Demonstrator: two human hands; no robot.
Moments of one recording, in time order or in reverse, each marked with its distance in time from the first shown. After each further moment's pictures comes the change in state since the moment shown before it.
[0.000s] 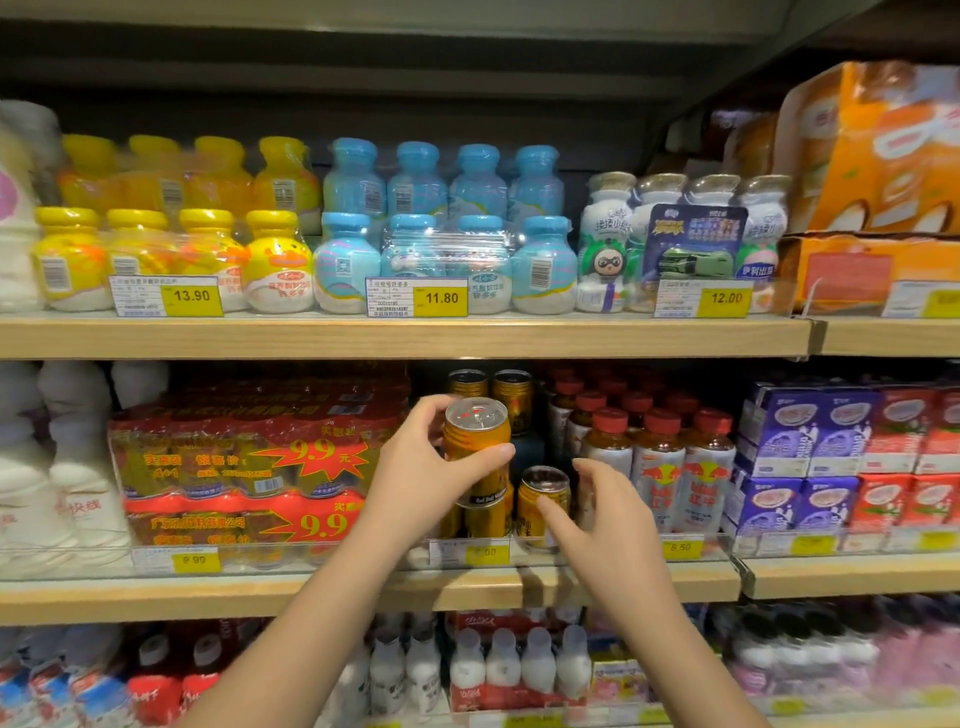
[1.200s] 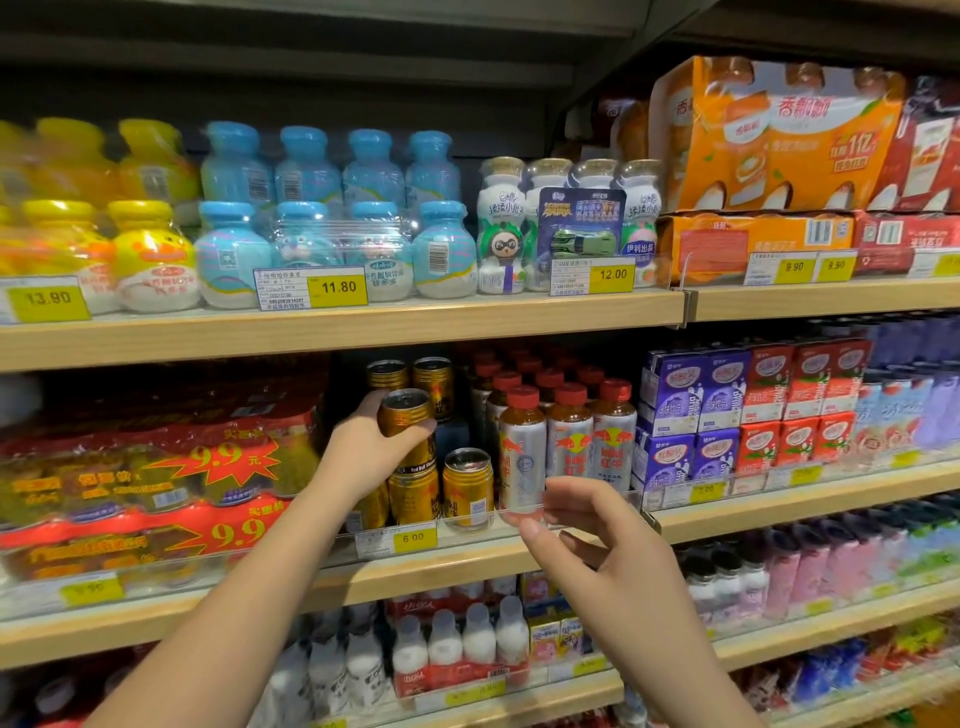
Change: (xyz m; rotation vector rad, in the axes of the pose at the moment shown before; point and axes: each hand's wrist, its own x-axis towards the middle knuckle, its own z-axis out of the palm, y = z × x) left_hand 0.053 -0.032 0.041 0.273 -0.121 -0.065; right_hand -0.079 -0.001 -0.080 0.451 -0.009 0.108
